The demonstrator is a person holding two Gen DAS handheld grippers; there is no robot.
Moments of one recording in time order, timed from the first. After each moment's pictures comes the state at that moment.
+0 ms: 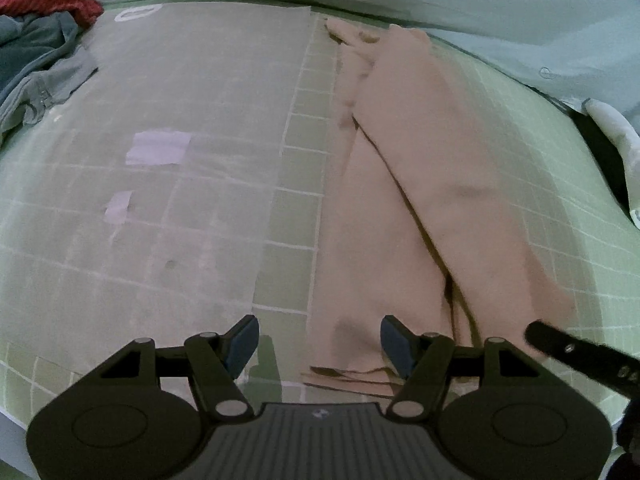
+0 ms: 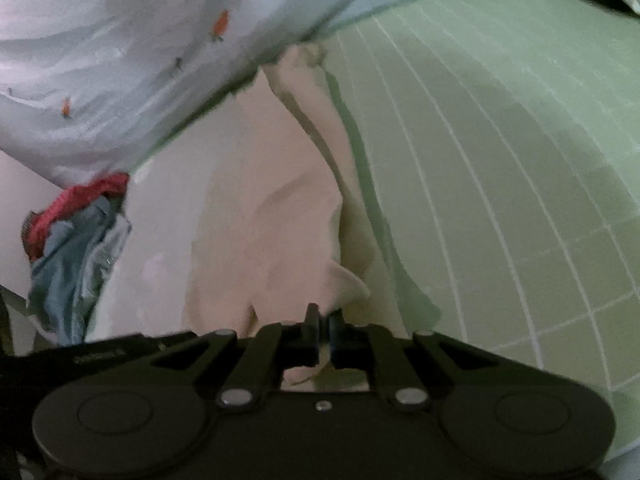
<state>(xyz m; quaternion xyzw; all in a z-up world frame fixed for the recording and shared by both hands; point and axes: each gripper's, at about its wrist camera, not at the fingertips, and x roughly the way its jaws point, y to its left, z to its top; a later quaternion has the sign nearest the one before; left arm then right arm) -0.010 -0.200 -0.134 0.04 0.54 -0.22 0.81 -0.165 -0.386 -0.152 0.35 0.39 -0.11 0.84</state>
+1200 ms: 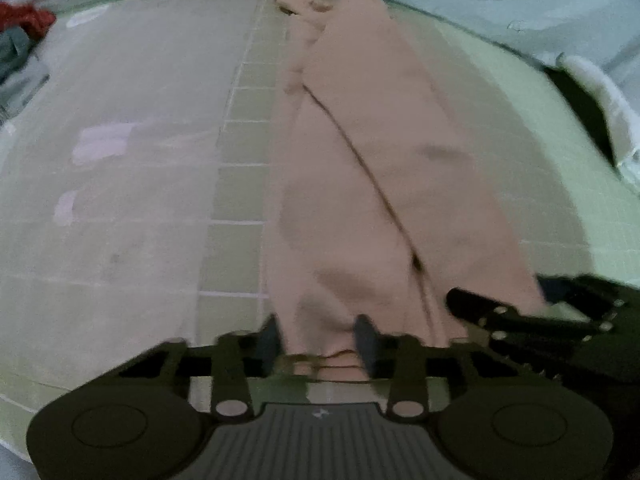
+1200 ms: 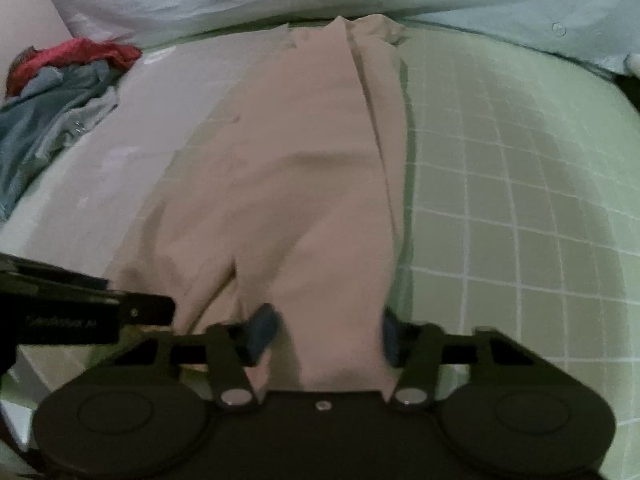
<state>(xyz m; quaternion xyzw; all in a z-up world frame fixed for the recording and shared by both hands) -0.019 -0.221 -0.160 0.05 0.56 -0.26 0.79 -0.120 -0.351 -0.158 0.13 0.46 -0.07 0.87</state>
